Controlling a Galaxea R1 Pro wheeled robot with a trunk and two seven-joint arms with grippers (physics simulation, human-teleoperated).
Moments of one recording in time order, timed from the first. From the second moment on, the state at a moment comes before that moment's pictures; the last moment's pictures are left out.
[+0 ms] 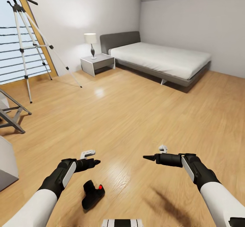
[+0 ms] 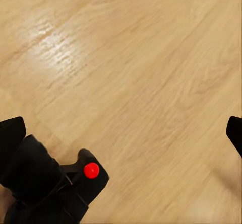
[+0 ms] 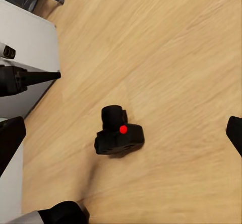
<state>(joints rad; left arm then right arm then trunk) -0.67 0.04 0.00 -0.71 0.23 0.63 -0.25 -0.73 -0.17 -0.01 -0.66 -0.11 0.60 1.04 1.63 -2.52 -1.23</state>
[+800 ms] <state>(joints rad) -0.67 0.03 0.00 -0.73 0.24 0.63 -0.26 -0.73 -0.17 -0.01 -0.66 -0.11 0.60 1.03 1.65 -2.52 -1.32</state>
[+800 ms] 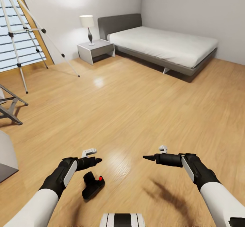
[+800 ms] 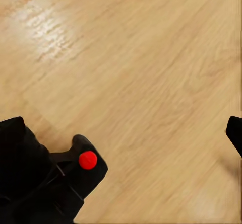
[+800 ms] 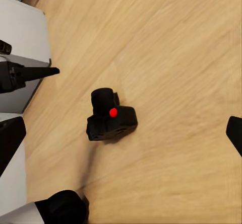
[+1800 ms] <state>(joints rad) -0.67 -0.04 -0.01 -0.89 0.26 0.74 -0.30 -0.73 -0.17 -0.01 -0.66 -0.11 0.60 1.03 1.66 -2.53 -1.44</state>
